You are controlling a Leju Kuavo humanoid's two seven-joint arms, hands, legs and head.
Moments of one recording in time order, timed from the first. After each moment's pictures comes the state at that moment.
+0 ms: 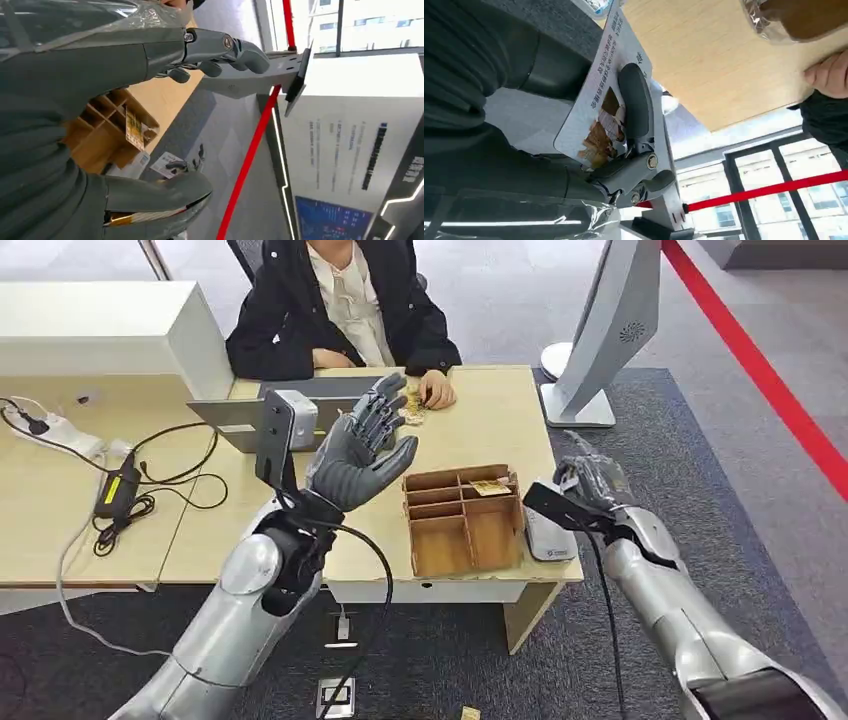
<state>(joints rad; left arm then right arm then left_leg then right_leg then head) -0.61 -0.11 -0.58 -1.42 0.20 0.00 -0.04 -0.78 -0.25 0.46 -0.59 0.70 -0.26 -0.29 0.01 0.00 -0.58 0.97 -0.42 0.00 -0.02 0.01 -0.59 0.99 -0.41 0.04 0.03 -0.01</state>
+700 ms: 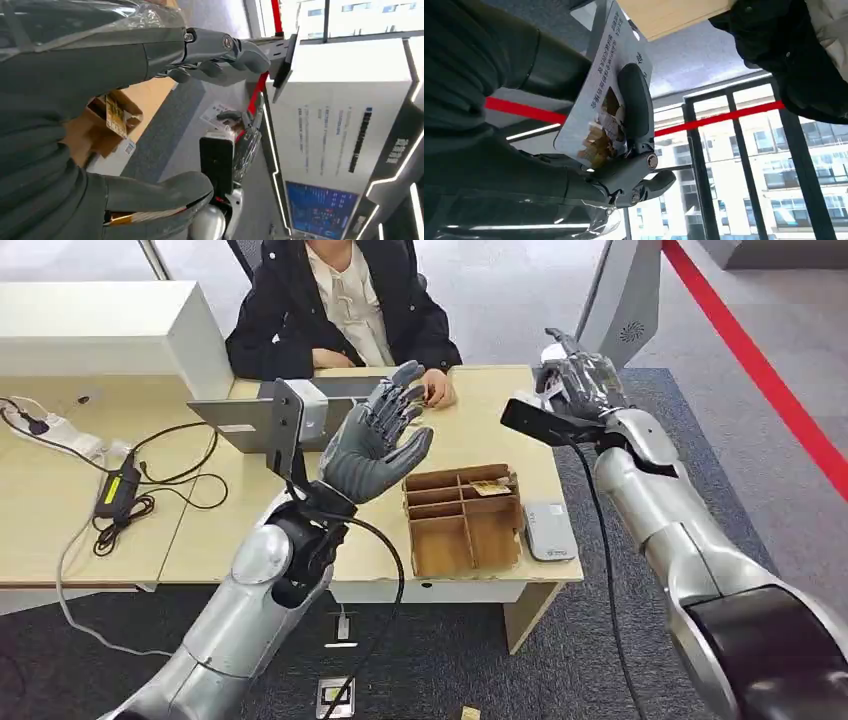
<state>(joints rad) -0.65 -0.15 -0.59 -1.37 0.22 -0.04 -0.07 -1.10 -0.15 0.47 -0.51 0.86 -0.21 -0.30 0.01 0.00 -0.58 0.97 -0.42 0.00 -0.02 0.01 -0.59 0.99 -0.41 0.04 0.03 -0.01</state>
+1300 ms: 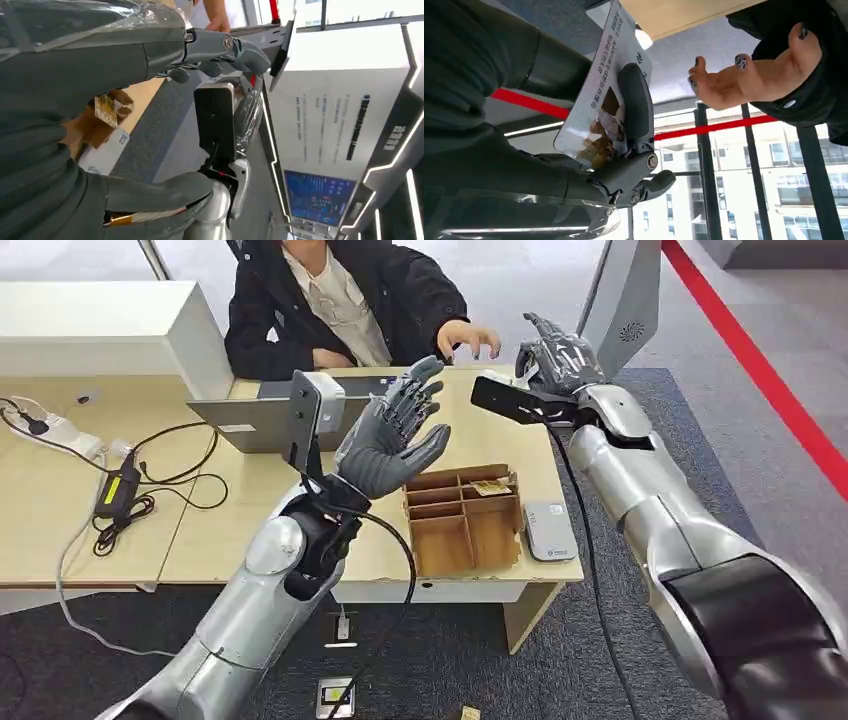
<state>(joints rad) -0.68 -0.19 -0.59 -1.31 0.23 -0.07 -0.09 -1.20 -0.06 0.51 -0.40 0.92 -0.18 -0.19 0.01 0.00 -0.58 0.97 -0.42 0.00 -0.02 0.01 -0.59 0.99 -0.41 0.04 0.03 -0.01</state>
